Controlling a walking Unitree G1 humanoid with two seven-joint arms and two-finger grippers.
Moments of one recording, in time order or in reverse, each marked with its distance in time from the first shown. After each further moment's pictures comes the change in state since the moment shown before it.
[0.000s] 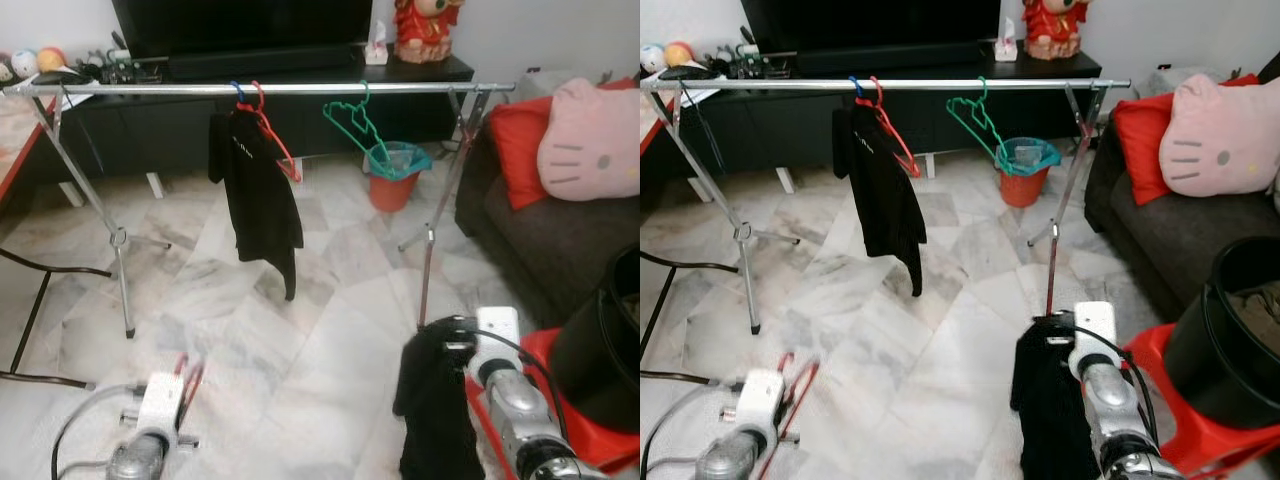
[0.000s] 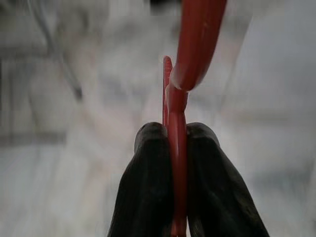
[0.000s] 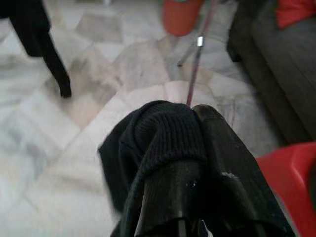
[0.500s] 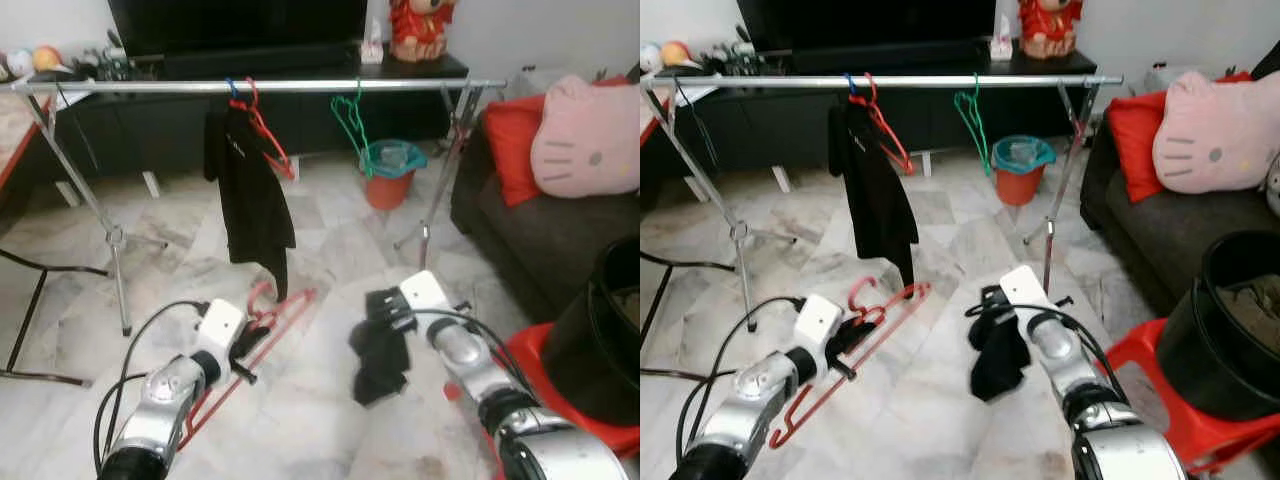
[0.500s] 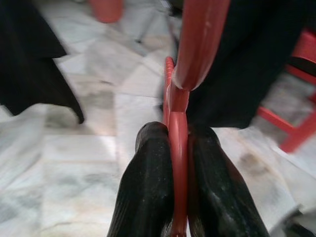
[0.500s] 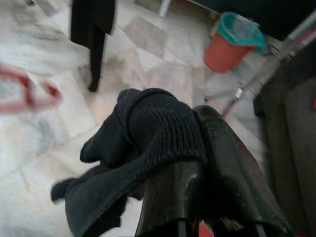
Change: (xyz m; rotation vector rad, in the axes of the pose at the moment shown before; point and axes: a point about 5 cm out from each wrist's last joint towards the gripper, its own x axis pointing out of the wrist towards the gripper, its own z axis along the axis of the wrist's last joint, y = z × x) left arm 0.004 -0.068 0.089 0.107 -0.182 -0.626; right arm 0.028 0.063 0.069 -0.309 -0.072 0.175
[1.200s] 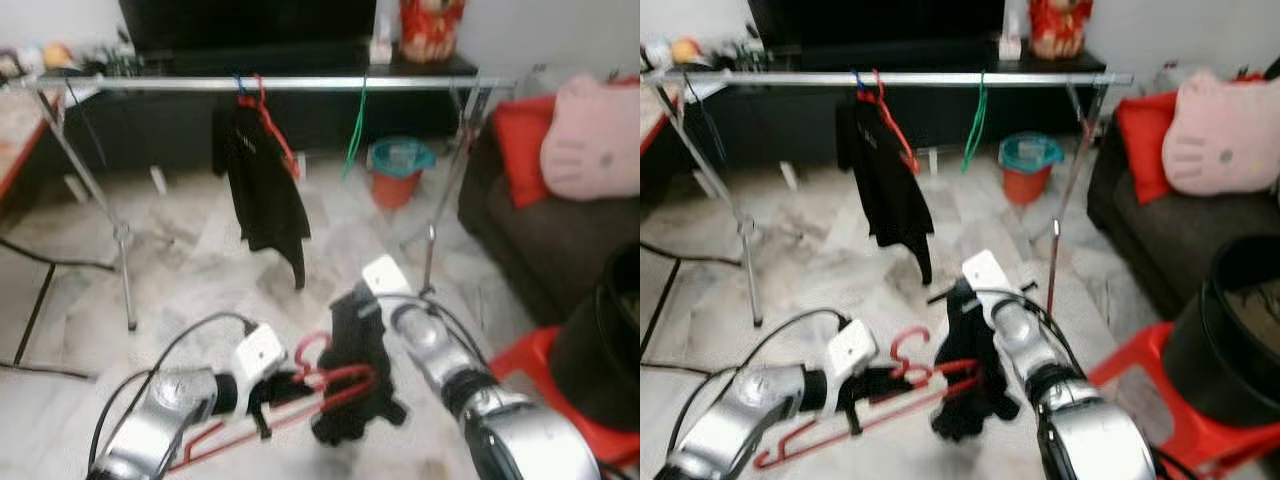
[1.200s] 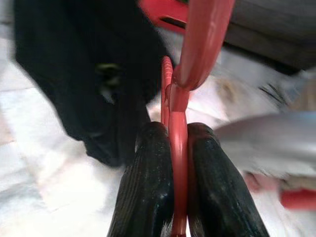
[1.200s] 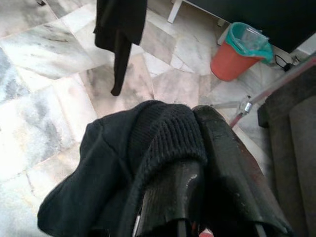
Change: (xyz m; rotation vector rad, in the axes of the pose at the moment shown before) left arm -0.033 -0.054 0.026 0.085 0.130 -0.535; right arm 0.009 0.020 0.024 -0.036 0.009 -0.003
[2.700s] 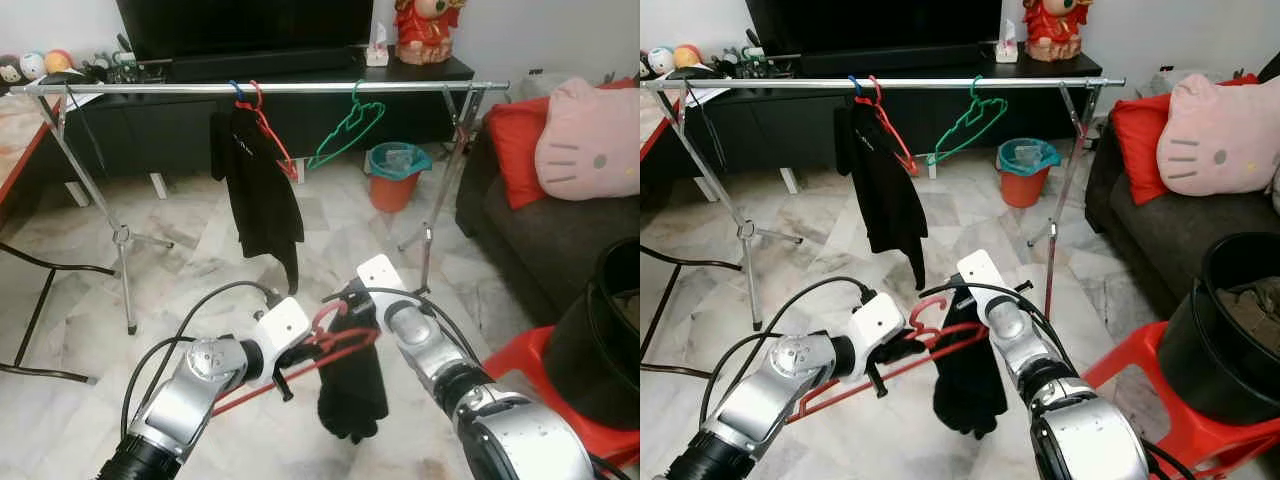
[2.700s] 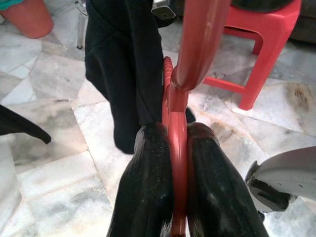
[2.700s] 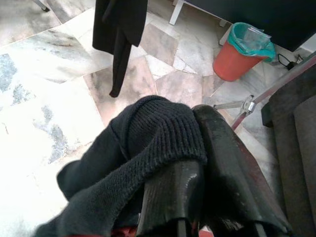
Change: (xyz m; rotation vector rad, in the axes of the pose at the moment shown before) left arm 0.023 0.027 0.030 0.131 -0.011 0.274; right arm 0.001 0.009 0.006 0.022 0.003 0.015
